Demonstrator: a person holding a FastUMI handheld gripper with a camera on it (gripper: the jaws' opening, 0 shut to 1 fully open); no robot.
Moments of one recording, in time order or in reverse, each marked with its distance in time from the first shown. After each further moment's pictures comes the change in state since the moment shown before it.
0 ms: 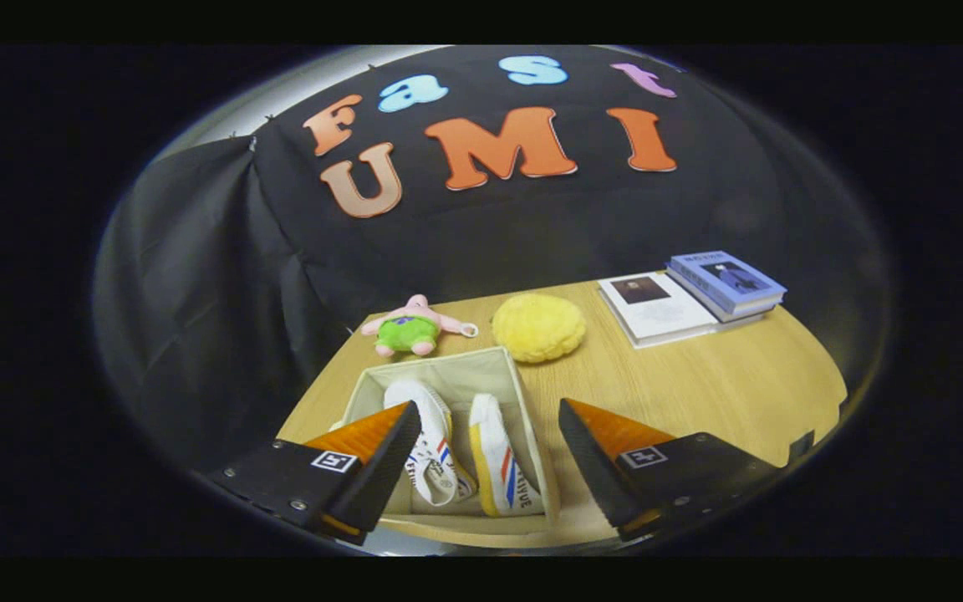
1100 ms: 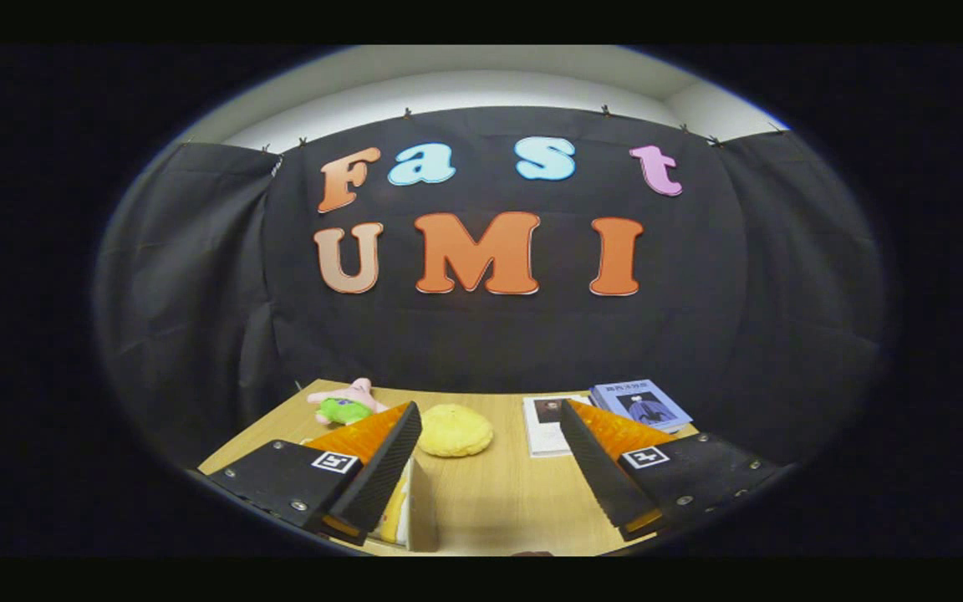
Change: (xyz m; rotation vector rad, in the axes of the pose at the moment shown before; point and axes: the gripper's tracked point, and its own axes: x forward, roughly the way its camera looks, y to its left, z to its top) arm -0.076 -0.085 0.163 -0.193 -0.340 -0.151
